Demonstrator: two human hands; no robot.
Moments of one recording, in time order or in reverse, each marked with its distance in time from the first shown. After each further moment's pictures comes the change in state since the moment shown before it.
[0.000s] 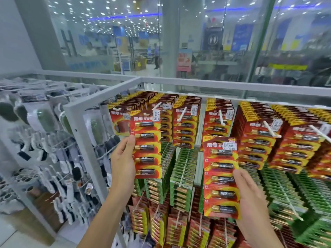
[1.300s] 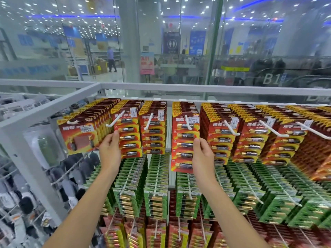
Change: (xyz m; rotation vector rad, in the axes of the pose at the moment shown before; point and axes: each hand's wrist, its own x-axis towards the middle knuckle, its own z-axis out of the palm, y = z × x) left_hand 0.128 -0.075 0.040 0.257 -0.010 0.045; right_hand 0.081 -0.010 0.042 -0.349 0.089 -0.370
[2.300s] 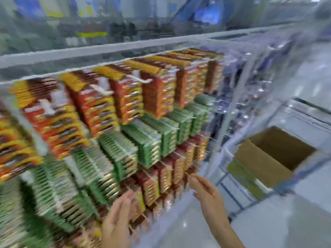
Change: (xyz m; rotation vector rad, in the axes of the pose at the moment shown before) left_hand -0.315 -0.068 0.134 -0.155 -0.886 -0.424; right_hand -0.197 0.093 -0.269 -0.007 0.777 0.310
